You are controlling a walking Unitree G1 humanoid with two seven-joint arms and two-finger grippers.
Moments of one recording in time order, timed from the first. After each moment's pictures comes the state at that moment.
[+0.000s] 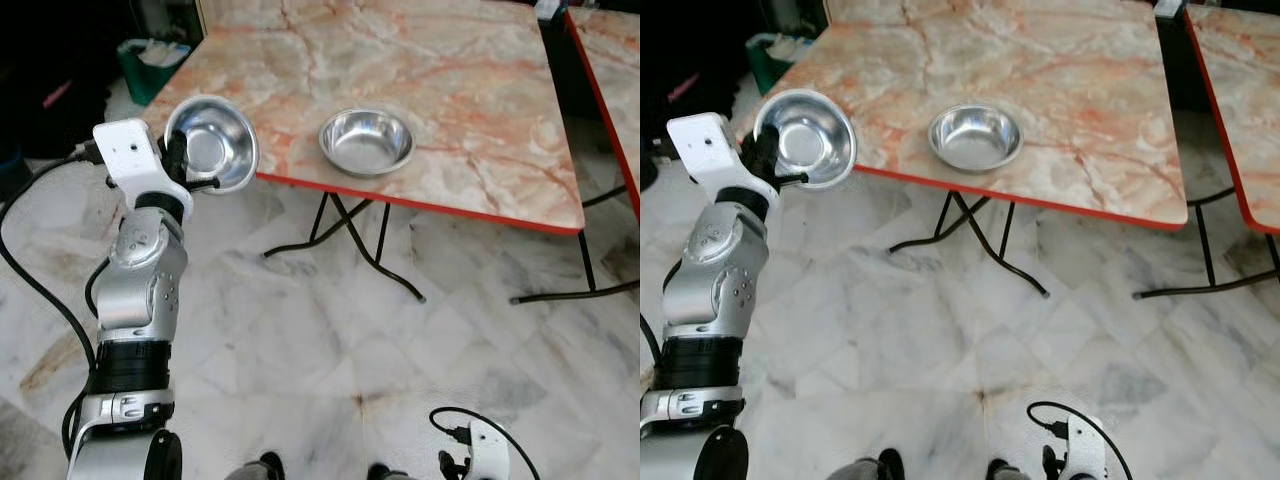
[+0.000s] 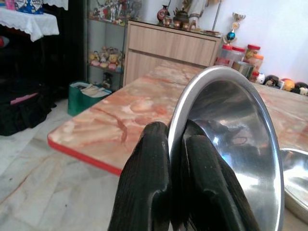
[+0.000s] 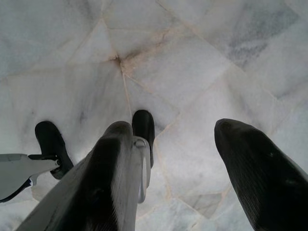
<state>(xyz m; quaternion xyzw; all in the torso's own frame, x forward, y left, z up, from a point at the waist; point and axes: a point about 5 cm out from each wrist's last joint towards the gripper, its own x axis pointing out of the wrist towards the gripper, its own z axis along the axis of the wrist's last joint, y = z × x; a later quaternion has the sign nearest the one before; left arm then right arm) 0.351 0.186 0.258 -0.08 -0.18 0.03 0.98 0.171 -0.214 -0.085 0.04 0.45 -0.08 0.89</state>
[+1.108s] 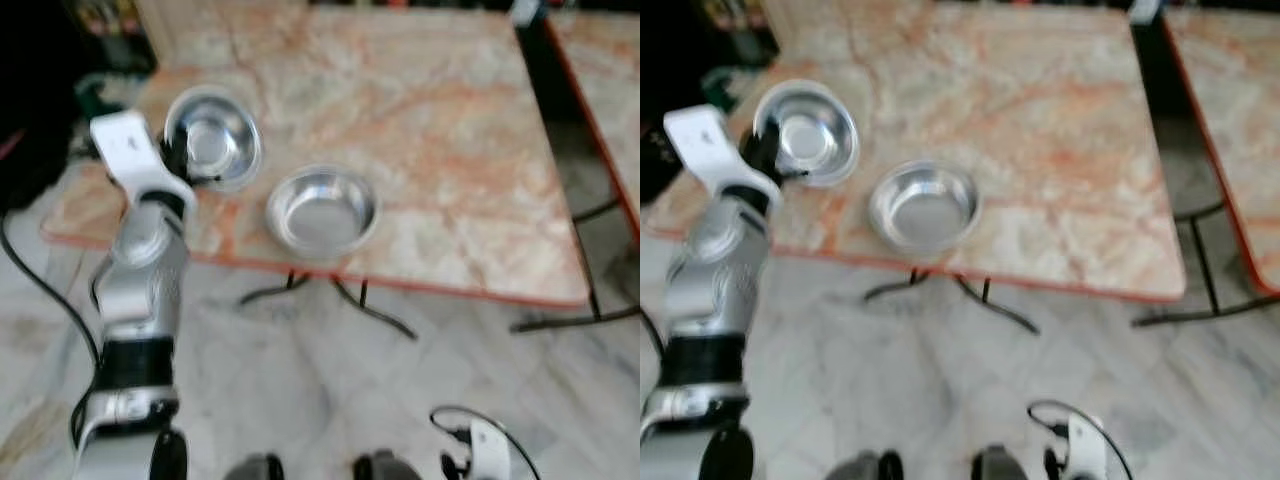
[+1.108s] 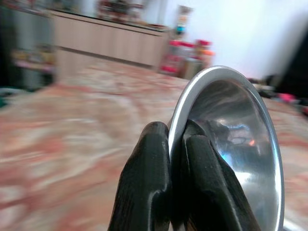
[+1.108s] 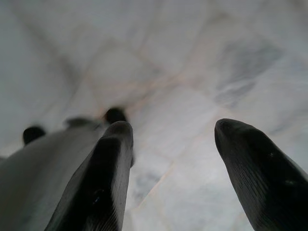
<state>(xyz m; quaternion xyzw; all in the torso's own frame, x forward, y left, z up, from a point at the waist) 0.352 0.170 0.255 -0.10 -0.17 -0.01 0.98 0.171 -0.221 -0.084 0.03 0.46 -0.08 0.88</state>
